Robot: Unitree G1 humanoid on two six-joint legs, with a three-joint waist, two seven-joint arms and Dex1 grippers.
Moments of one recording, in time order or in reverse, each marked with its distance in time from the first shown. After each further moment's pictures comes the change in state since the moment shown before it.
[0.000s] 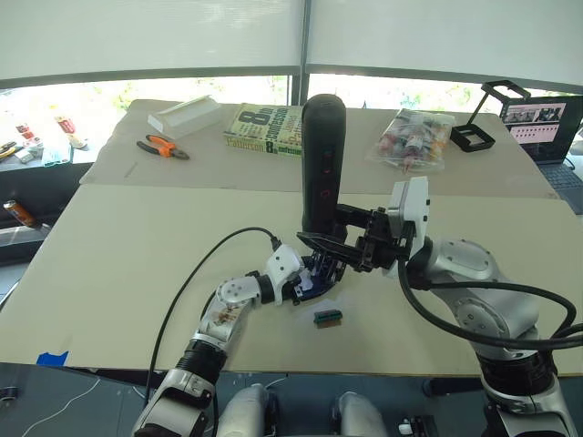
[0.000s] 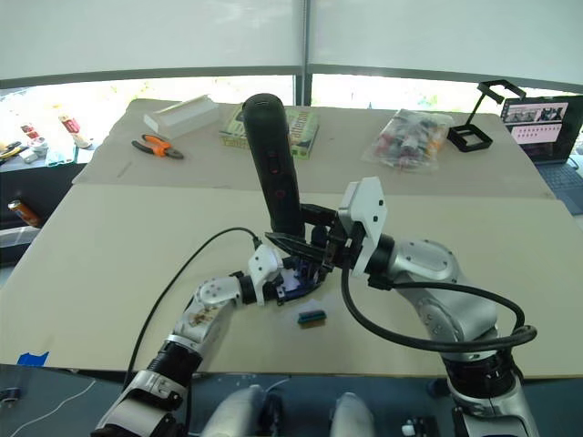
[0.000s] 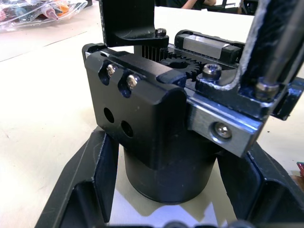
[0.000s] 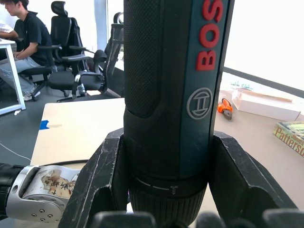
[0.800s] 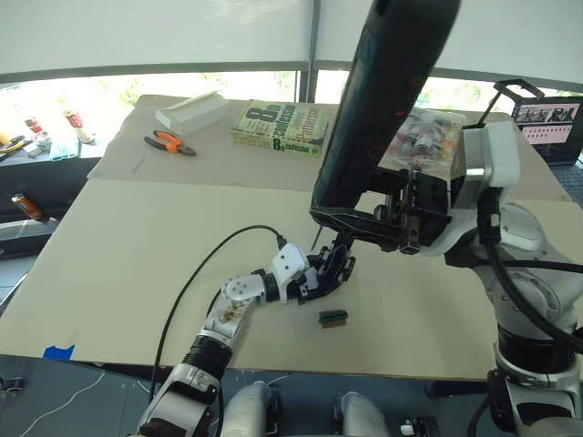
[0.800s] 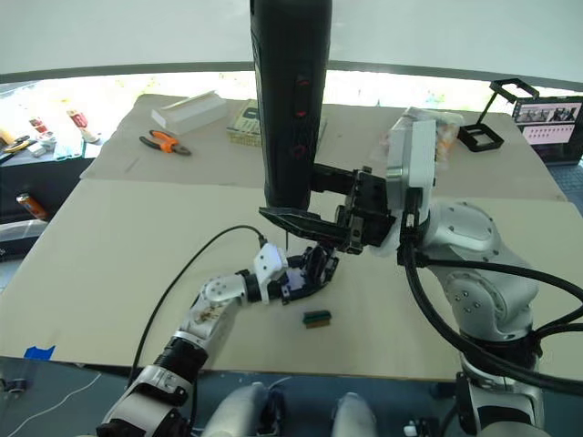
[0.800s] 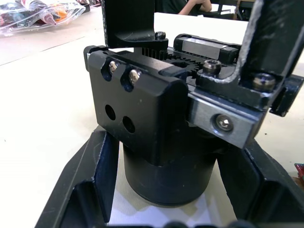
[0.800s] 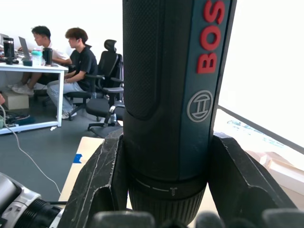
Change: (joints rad) left arm -0.034 -0.028 0.001 0.059 -0.003 -0.040 -0.016; right arm -0.154 -0.052 -0.192 -0.072 0.248 0.043 0.121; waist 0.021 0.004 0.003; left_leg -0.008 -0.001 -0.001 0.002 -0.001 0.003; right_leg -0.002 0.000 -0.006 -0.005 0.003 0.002
